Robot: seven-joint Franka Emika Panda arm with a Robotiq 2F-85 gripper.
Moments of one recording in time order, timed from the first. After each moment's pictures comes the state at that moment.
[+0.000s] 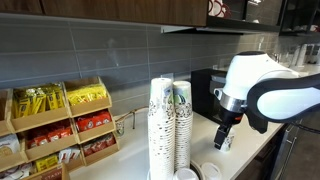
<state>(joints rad) 0.16 -0.57 0.08 -2.68 -0.04 2.29 -0.05</state>
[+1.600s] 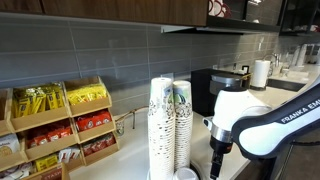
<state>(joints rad) 0.26 -0.30 0.06 -2.75 0.06 2.55 -0.25</state>
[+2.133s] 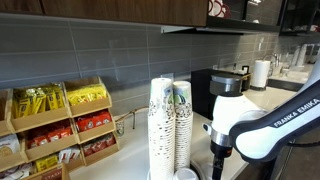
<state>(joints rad) 0.25 -0.24 0.06 -2.75 0.06 2.56 -0.28</state>
